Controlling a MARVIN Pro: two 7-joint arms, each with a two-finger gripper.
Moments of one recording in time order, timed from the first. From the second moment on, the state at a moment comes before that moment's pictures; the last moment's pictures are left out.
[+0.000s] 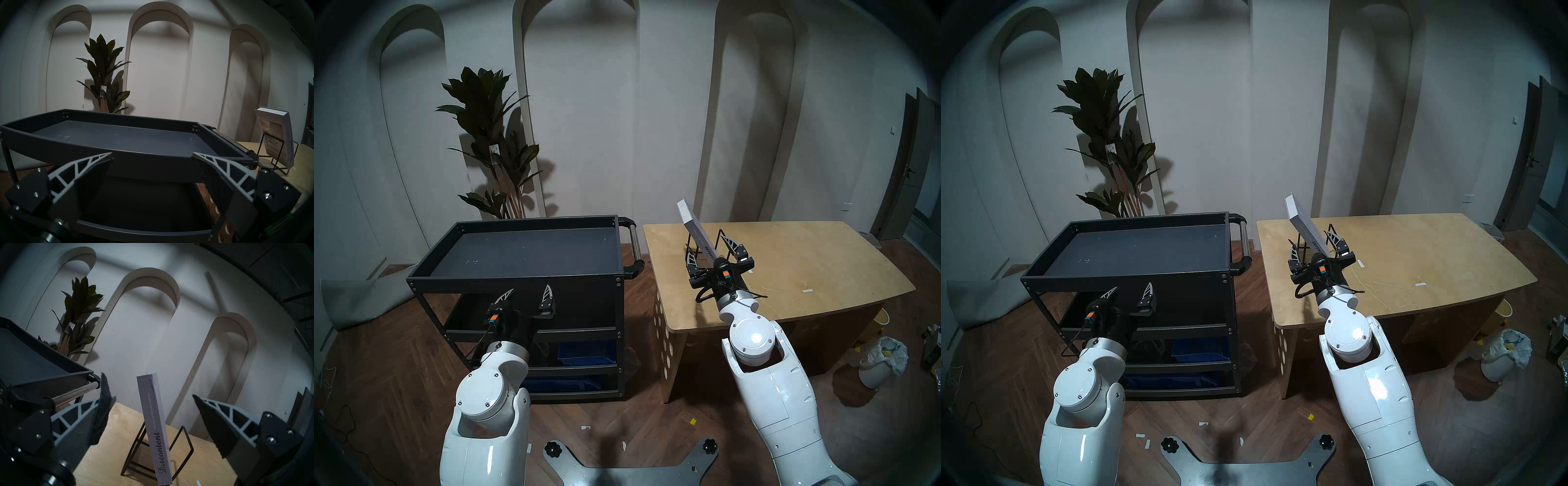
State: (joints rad) left arm 1.96 -1.57 -1.67 -2.02 -0.14 0.07 -0.02; right arm -1.55 -1.42 1.49 -1.67 -0.32 -0.08 -0.04
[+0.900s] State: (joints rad) left arm 1.94 -1.57 -1.66 -1.99 -0.14 0.08 -0.01; right arm -1.45 -1.42 1.49 -1.51 -0.37 -0.09 -0.06
